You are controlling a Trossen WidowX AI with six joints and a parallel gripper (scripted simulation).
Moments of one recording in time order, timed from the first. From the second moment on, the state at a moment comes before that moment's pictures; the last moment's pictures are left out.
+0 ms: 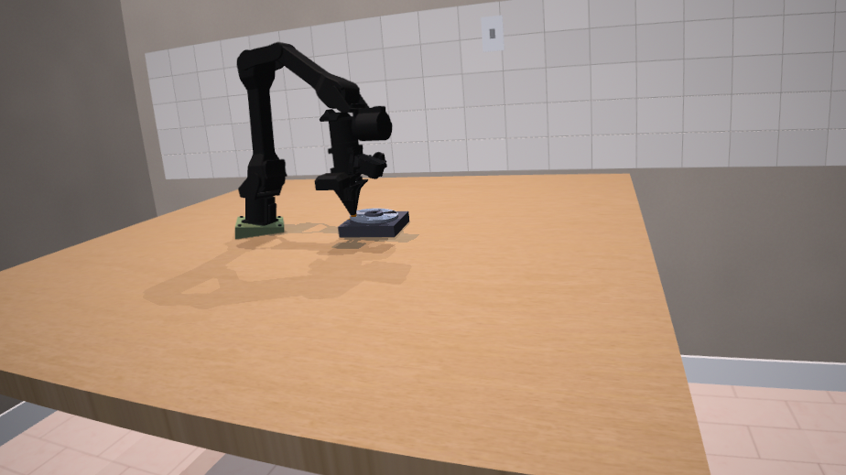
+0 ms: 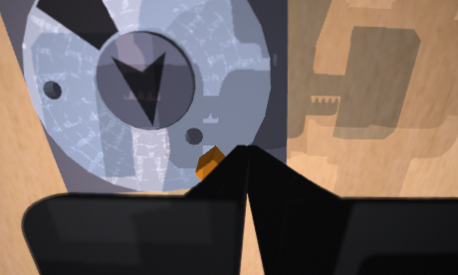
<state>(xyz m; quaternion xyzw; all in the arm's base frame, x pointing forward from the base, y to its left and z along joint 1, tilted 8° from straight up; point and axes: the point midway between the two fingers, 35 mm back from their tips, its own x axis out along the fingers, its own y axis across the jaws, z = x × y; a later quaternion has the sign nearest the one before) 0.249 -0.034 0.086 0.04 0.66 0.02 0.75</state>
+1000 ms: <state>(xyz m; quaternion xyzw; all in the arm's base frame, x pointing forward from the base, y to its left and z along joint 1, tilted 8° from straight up) 0.237 -0.022 0.086 0.04 0.66 0.02 0.75</state>
